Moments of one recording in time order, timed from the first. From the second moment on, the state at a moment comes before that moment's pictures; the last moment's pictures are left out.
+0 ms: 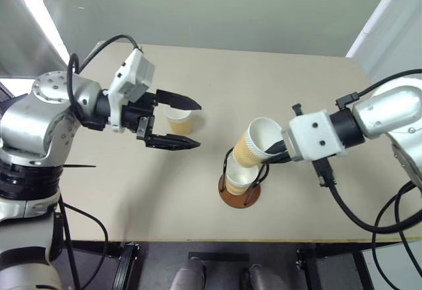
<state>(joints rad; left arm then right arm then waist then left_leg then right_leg) -0.85 0.94 -0.01 -0.12 -0.63 0.67 -1.39 -0.91 -1.00 0.29 -0.56 0.30 0.58 1.41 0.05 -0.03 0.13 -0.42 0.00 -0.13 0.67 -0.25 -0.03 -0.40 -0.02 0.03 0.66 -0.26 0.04</state>
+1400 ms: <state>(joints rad) -0.94 0.88 -0.26 0.13 -0.01 0.19 -1.14 -1.05 -0.77 -0.09 -0.47 0.73 1.08 1.04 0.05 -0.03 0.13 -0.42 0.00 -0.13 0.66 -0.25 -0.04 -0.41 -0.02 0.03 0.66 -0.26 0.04</state>
